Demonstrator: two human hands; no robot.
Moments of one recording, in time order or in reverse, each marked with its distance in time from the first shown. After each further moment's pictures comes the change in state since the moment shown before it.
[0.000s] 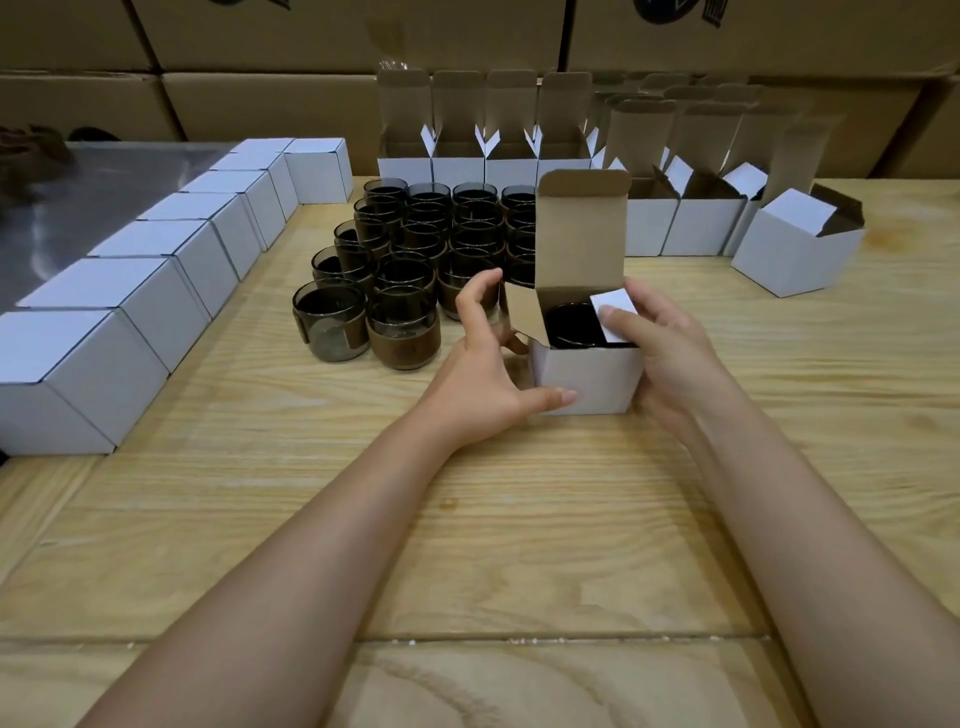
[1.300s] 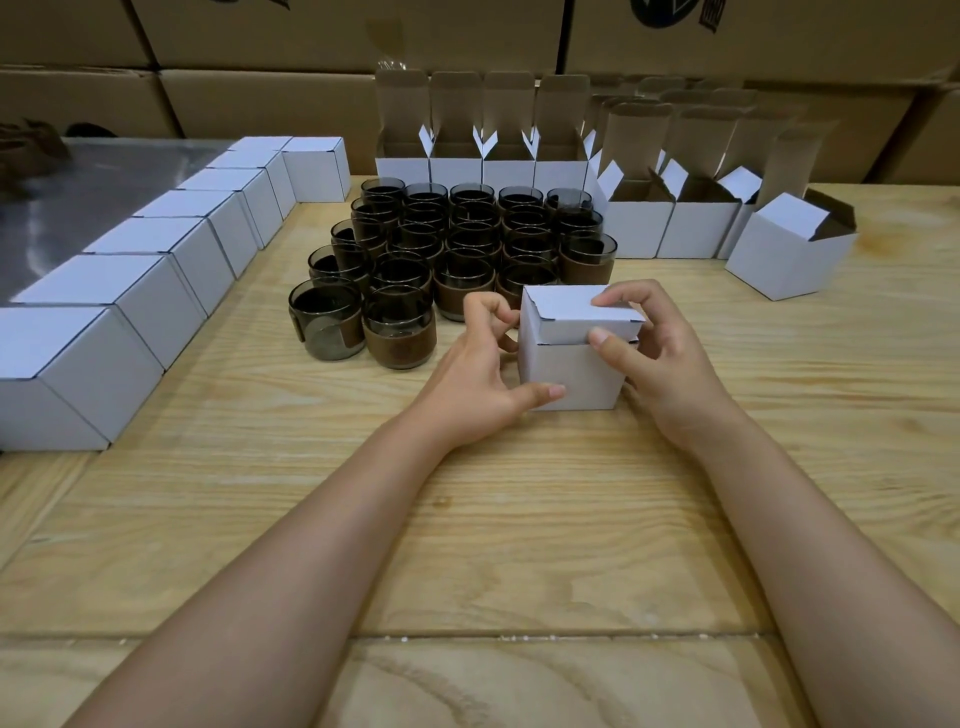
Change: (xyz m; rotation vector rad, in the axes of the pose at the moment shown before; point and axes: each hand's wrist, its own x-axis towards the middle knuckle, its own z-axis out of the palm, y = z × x) left_hand -0.001 0.011 0.000 0.055 -0.038 -0.011; right_hand -0.008 0.007 -0.017 -0.214 -0.283 -0.290
